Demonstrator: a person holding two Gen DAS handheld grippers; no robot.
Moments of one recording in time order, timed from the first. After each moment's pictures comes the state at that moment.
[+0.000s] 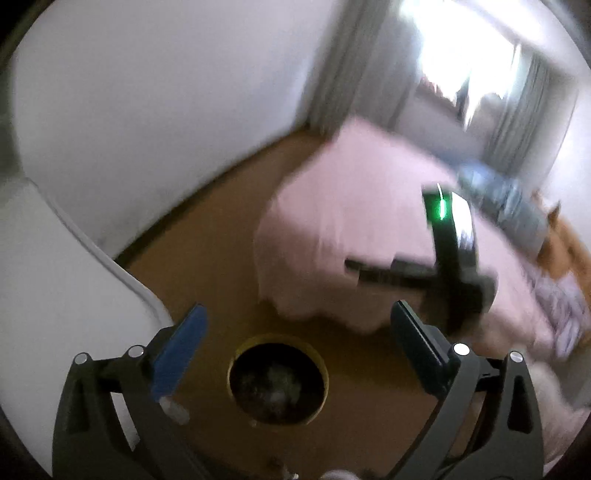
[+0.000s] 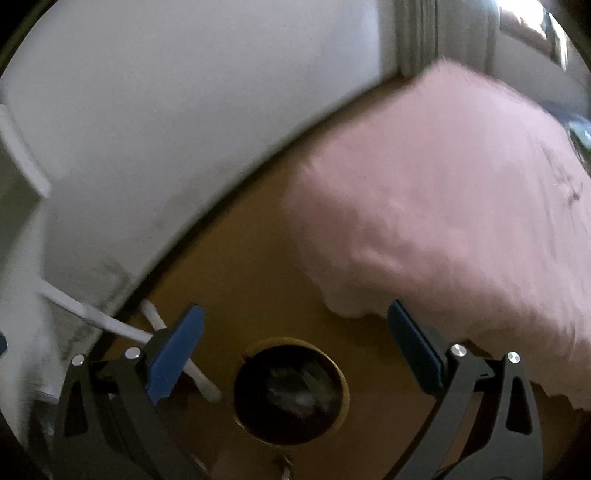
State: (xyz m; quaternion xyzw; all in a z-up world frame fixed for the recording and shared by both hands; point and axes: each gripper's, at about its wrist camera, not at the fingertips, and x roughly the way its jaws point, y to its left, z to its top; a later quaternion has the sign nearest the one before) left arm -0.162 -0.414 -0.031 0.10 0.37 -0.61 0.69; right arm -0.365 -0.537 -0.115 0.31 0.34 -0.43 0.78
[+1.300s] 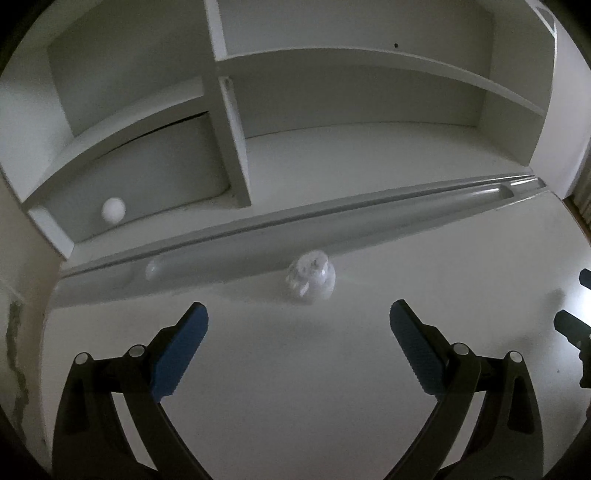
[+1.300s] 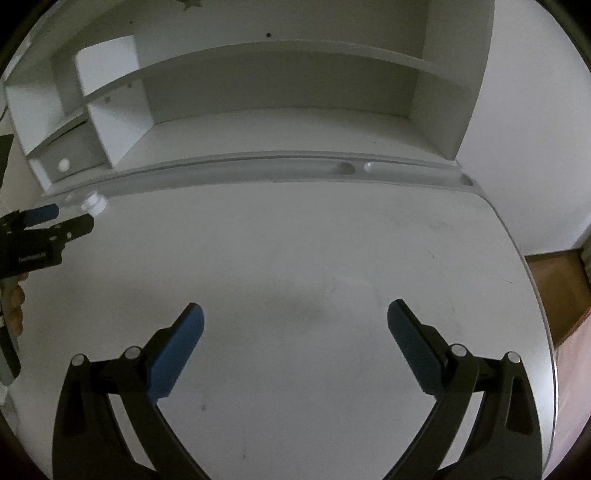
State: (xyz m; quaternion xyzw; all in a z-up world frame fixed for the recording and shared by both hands) left arm 0.199 -0.020 -0.067 0.11 0.42 -0.13 0.89; right arm 0.074 -0.216 -0.061 0.06 0.43 -0.10 0.90
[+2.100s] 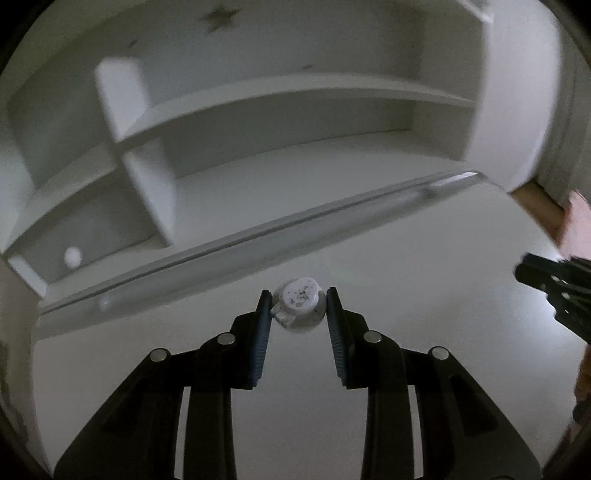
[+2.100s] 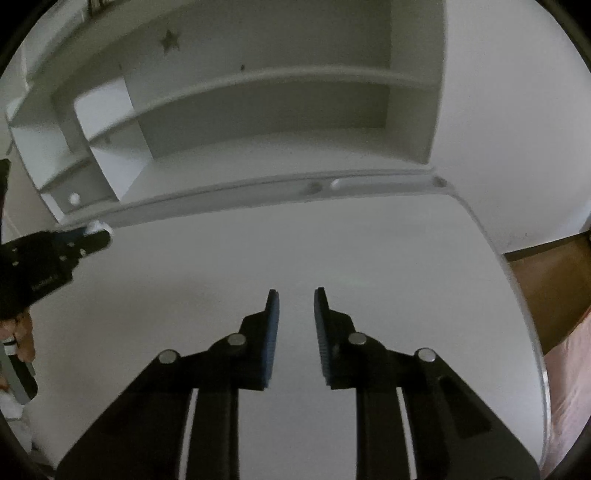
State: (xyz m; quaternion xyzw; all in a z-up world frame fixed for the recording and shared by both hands) left arm 0.152 -0.086 -0.032 0.13 0.39 -0.23 0.88; right arm 0.036 -0.254 -0.035 0.10 0.38 -0.09 0.91
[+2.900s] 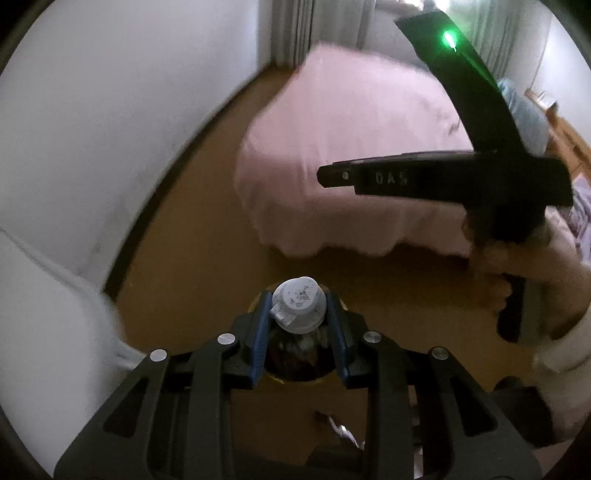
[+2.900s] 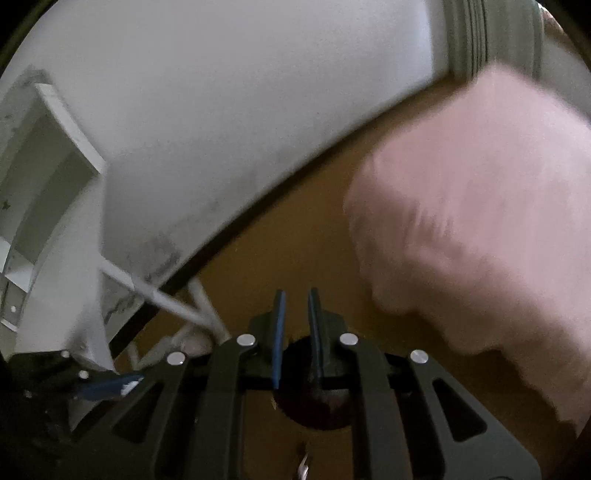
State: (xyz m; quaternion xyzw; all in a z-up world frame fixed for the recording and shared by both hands) left arm -0.223 -0.467 -0.113 0.33 0.39 -0.61 0.61; right arm -0.367 -0.531 -0.159 0.35 0.37 -0.31 0.80
